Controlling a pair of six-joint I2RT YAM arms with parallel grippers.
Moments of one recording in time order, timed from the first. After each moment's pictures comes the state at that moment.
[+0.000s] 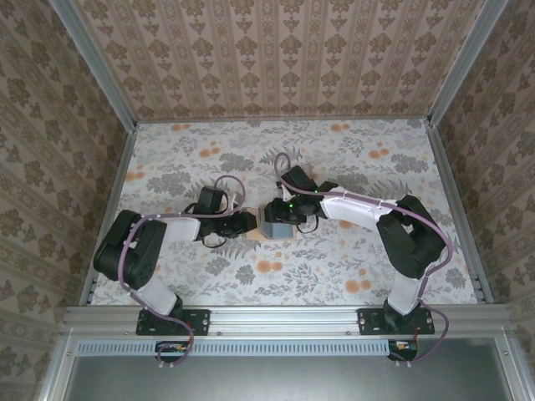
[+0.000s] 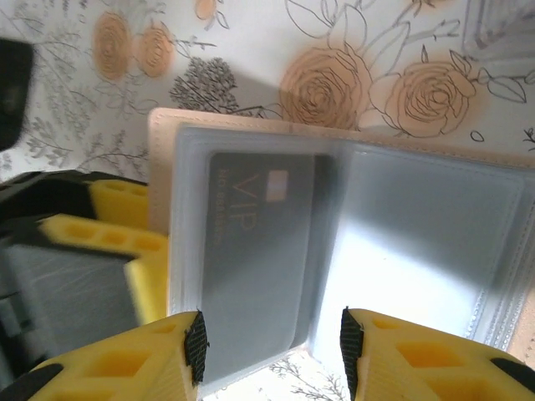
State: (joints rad) left arm -0.44 1.61 0.61 0.09 0.63 -0.65; right arm 0.66 1.80 1.17 -0.37 -0.29 0.67
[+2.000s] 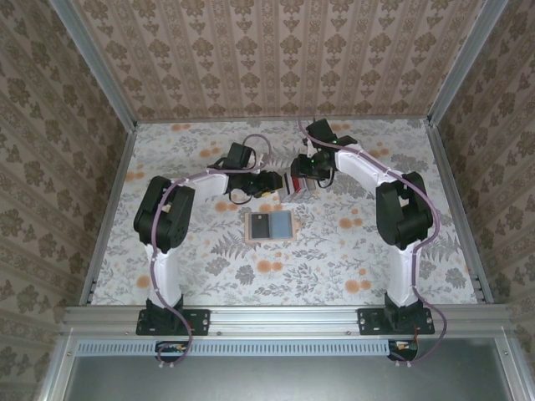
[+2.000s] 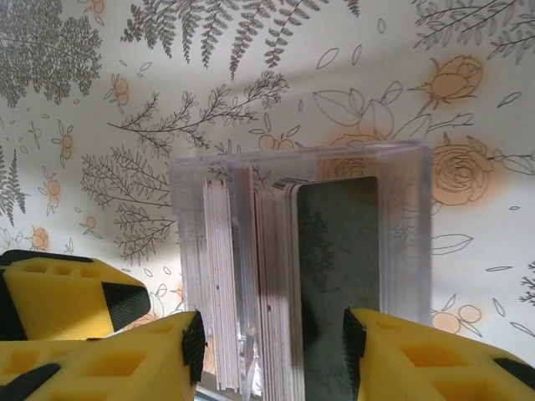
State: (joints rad) left arm -0.50 2.02 1.29 -0.16 0.64 -0.62; right arm 0.37 2.04 1.64 -0.68 -0.21 0.43
